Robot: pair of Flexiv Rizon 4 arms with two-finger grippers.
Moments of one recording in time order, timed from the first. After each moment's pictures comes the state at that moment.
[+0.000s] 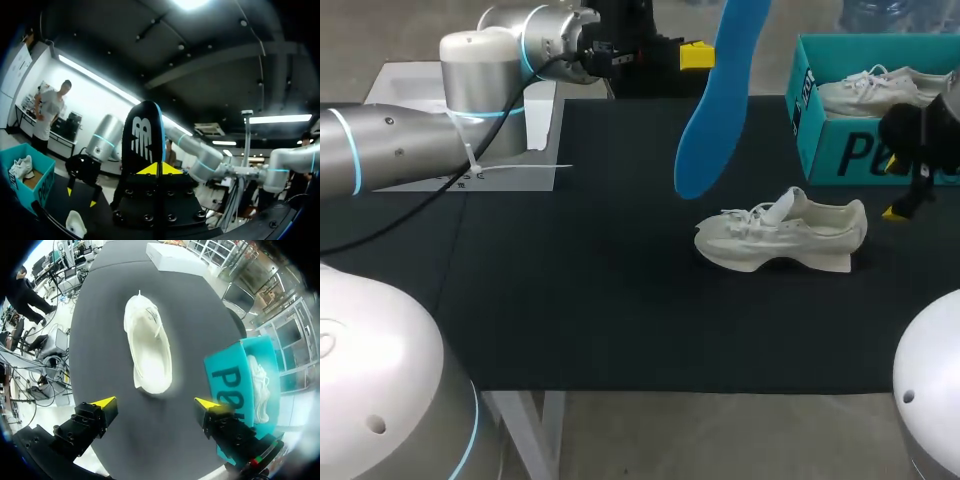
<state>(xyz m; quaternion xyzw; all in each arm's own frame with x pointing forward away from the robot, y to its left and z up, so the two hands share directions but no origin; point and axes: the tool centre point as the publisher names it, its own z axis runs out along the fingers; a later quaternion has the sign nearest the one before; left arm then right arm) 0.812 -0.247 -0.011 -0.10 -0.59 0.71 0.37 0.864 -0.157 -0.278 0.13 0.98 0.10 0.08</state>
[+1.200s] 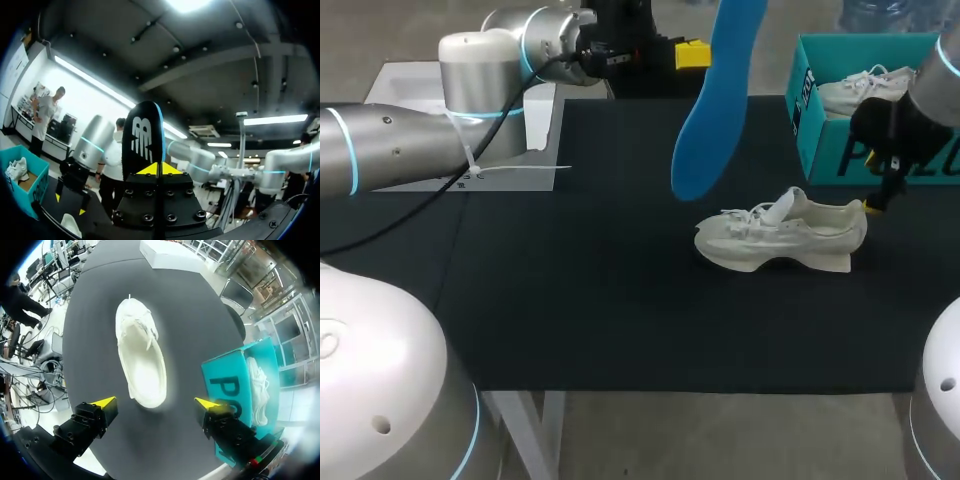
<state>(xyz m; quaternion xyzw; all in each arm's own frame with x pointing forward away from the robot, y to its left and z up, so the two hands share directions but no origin) 0.798 -0.241 0.000 -0.11 -0.57 0.72 0.38 0.885 -0.128 -0.283 0.15 0.98 0.08 0.09</state>
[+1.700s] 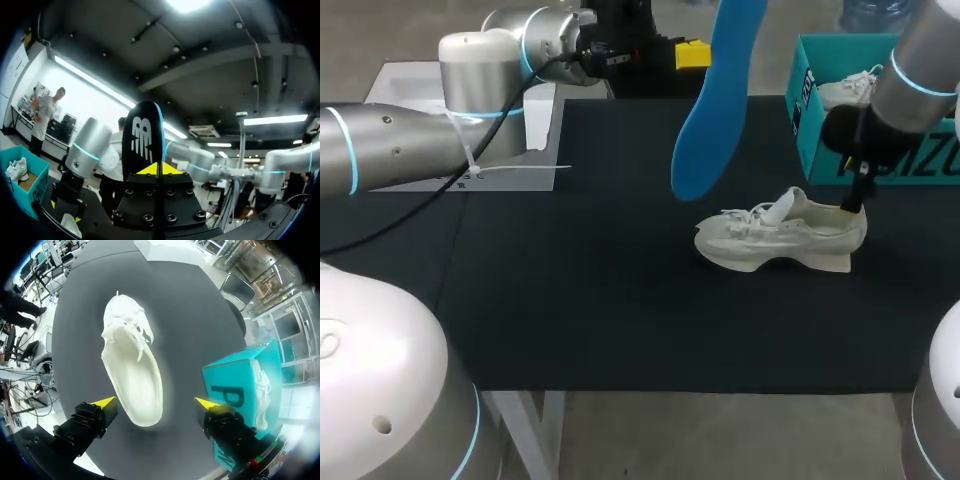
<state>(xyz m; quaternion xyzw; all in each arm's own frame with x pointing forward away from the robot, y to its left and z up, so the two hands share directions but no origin) 0.798 -0.241 0.000 -0.11 -0.57 0.72 0.38 0.904 -0.109 -0.309 0.16 0.98 0.06 0.09</state>
